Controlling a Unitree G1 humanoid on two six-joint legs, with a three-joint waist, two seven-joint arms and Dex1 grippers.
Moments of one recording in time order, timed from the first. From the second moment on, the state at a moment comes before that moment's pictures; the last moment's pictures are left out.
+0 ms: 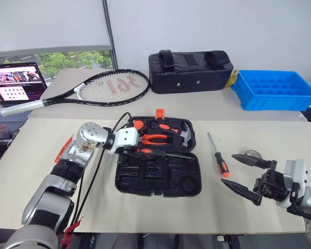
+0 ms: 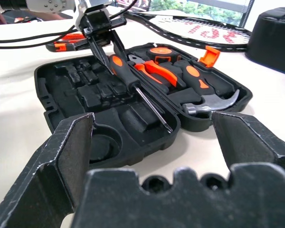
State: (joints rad) left arm -0.73 0.60 -0.33 0.44 -0.03 -0.11 -1.33; right arm 0.24 -0.68 -0.39 -0.30 0.61 0.02 1.14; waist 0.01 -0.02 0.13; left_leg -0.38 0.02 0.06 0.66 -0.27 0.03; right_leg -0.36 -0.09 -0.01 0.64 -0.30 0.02
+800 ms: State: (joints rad) left arm -0.65 0.71 -0.26 0.35 -0.08 0.00 -1.37; right arm 0.19 -0.70 -0.37 -0.30 0.61 0.03 1.13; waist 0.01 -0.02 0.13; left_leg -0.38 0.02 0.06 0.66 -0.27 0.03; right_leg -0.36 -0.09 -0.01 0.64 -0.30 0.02
